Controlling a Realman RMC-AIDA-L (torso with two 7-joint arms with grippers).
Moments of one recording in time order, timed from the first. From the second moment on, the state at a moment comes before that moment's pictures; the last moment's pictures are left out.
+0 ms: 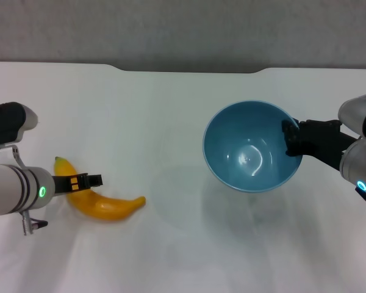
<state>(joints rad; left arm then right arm) -0.41 -2.05 -1.48 -1.10 2.82 -0.72 -0.41 0.20 2.00 -1.85 -1.26 0.81 0.23 -0.46</state>
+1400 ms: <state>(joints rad) -0.42 -2.05 -1.47 -1.10 2.86 -0.72 -0.42 0.19 2.00 -1.85 -1.26 0.81 0.23 -0.46</state>
